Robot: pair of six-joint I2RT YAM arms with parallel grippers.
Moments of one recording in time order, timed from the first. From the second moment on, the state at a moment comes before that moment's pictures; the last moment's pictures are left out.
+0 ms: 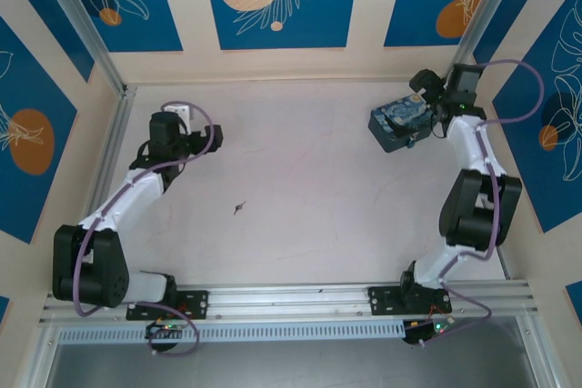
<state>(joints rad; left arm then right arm) -0.17 1.35 0.91 -0.11 0.07 -0.23 -0.24 1.74 1.45 -0.32 -0.12 0.62</state>
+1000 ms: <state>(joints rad) -0.42 1.50 1.13 -0.28 0.11 -0.29 -0.31 2.55 2.40 -0.86 -0.36 0.52</state>
